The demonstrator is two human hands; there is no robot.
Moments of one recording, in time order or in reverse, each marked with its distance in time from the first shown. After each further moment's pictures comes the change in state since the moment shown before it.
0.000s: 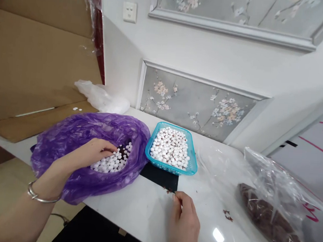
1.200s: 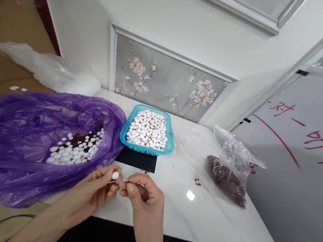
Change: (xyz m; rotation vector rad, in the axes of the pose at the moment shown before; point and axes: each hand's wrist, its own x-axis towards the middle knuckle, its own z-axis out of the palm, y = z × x) left_hand -0.039 0.093 0.111 -1.876 -0.327 -0.420; right_hand -0.012 -0.054 -0.015 1.001 -0.377 0.286
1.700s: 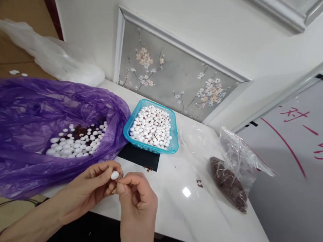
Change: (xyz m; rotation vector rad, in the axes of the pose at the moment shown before) left_hand -0.001 0.001 -0.004 0.053 -0.075 0.080; right_hand -0.005 -0.013 0.026 -0.165 -0.065 -0.135
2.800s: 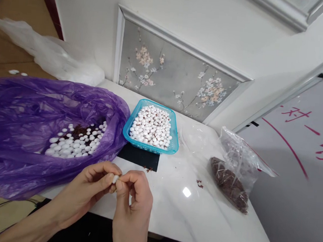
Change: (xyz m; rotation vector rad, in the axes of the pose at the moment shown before) left_hand -0.004 -0.002 0.004 0.246 0.108 0.130; right_hand -0.002 0.010 0.004 -0.147 0.023 -0.071
